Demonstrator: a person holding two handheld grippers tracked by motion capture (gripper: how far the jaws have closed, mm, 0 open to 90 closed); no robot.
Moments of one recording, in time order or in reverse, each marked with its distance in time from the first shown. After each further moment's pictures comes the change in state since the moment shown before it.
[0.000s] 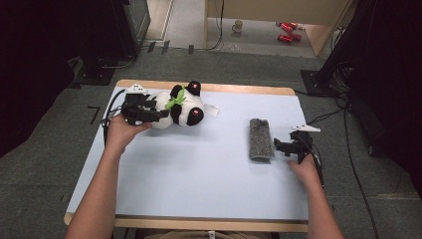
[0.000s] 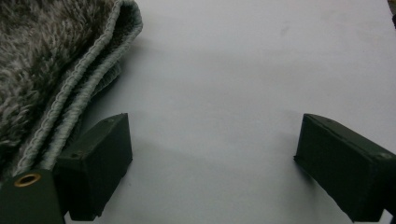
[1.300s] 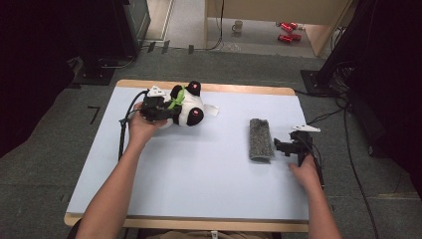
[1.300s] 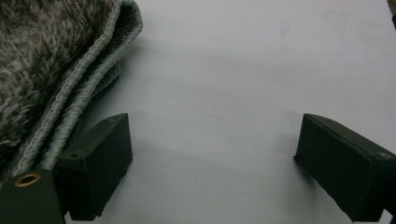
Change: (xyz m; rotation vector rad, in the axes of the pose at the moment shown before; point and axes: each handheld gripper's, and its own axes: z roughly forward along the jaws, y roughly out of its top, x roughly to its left) left arm -0.005 -0.006 0.059 -0.004 0.059 0.046; right arm 0.000 0.000 0.000 0.000 0.000 0.000
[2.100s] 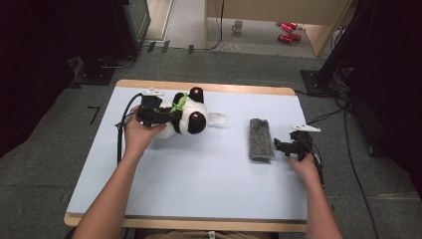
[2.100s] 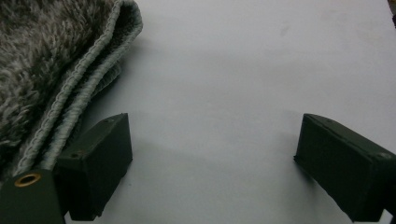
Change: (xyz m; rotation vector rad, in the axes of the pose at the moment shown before) left arm -0.033 0.009 -0.041 0.058 -0.063 -0.109; right arm 0.000 0.000 0.000 0.000 0.001 0.001
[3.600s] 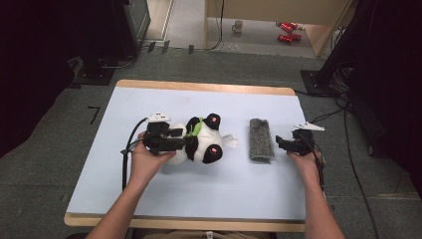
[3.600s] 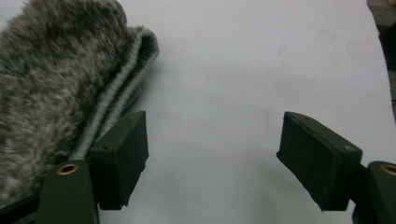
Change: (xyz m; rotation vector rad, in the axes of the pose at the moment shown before) left arm -0.060 -0.041 -0.023 -0.032 -0.118 -0.038; right arm 0.004 0.010 -0.017 -0.023 0.034 0.028
